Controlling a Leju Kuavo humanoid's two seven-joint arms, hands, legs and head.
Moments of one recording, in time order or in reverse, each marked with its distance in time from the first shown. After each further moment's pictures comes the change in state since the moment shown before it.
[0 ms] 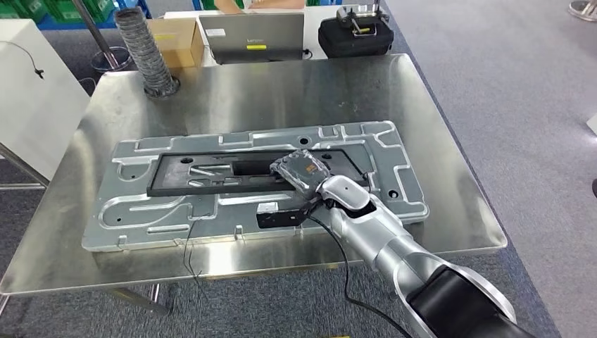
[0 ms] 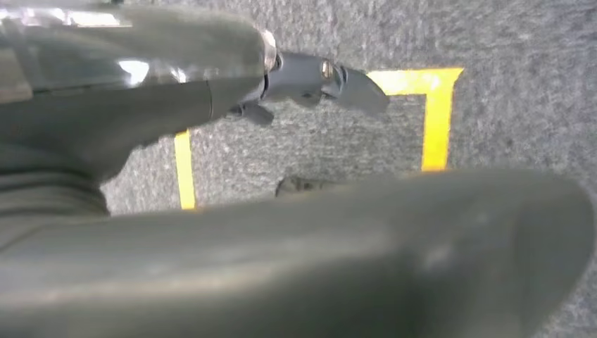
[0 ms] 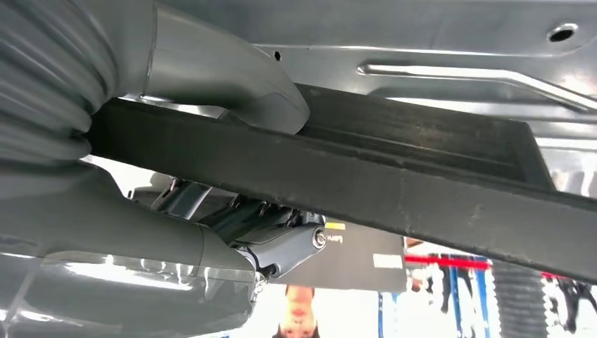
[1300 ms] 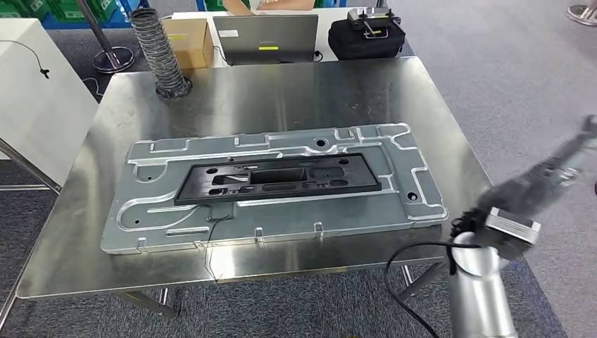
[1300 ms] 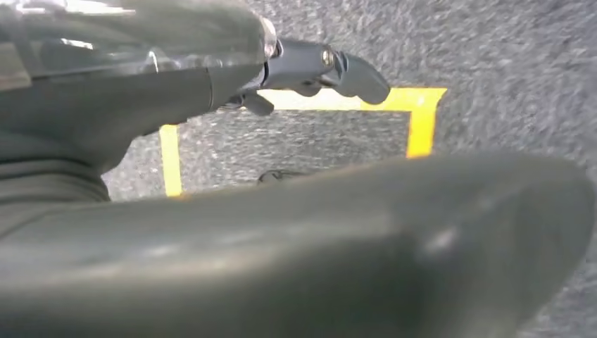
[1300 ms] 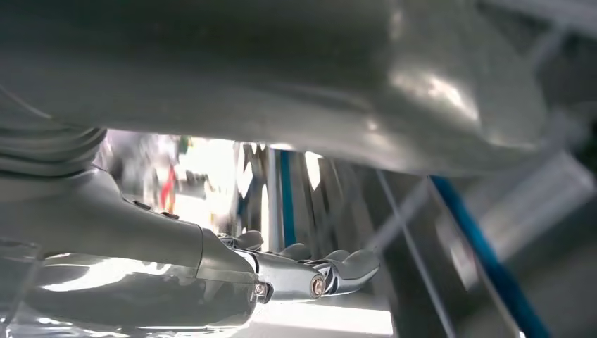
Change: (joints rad) left arm 0.010 -0.001 0.074 0.000 -0.029 -0.015 -0.053; right arm 0.605 -0.129 -0.744 -1.237 -0.736 -0.496 -0.343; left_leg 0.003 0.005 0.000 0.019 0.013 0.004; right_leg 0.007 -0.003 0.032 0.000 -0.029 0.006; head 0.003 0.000
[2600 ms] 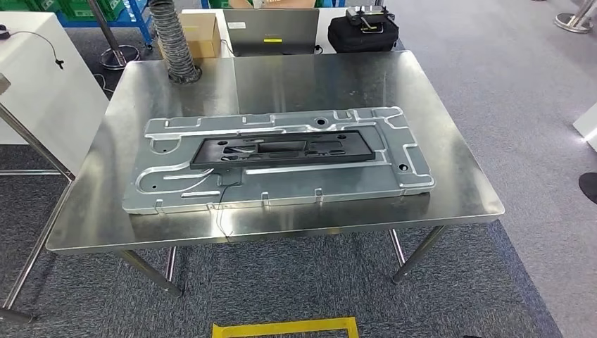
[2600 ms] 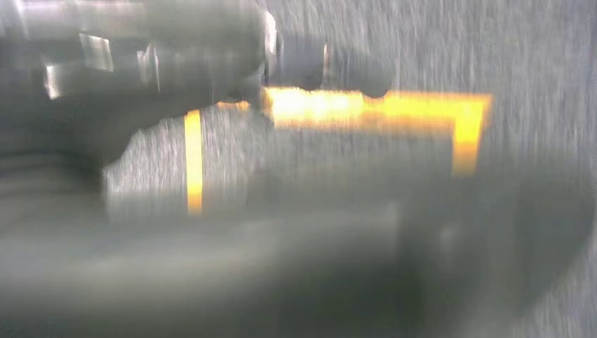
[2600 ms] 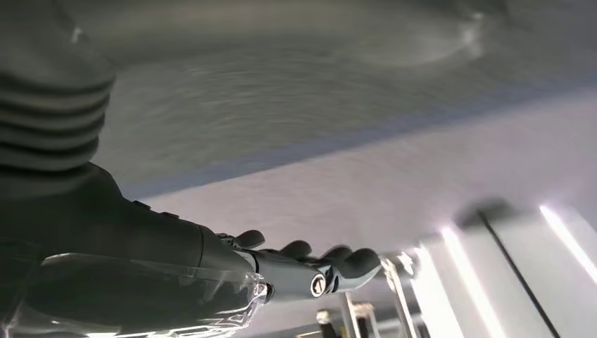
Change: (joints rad) left arm 0.001 -0.021 0.077 0.001 -0.063 -0.002 -0.014; right arm 0.309 0.115 -0.737 1.153 0.350 0.005 0.116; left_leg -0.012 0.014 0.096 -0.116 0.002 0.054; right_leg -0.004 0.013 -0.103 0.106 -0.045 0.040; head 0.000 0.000
